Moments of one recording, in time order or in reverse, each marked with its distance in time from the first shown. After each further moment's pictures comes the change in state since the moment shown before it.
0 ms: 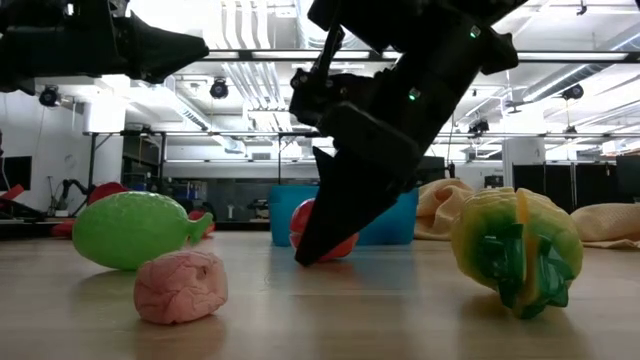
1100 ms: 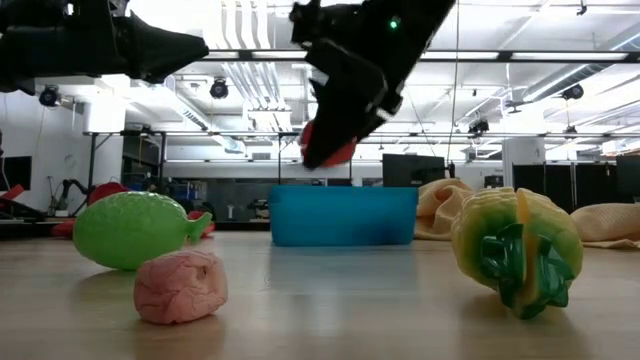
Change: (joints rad) left arm 0.000 0.000 0.000 0.000 0.000 0.000; right arm -0.027 -0.098 0.181 -0.358 0.242 -0.036
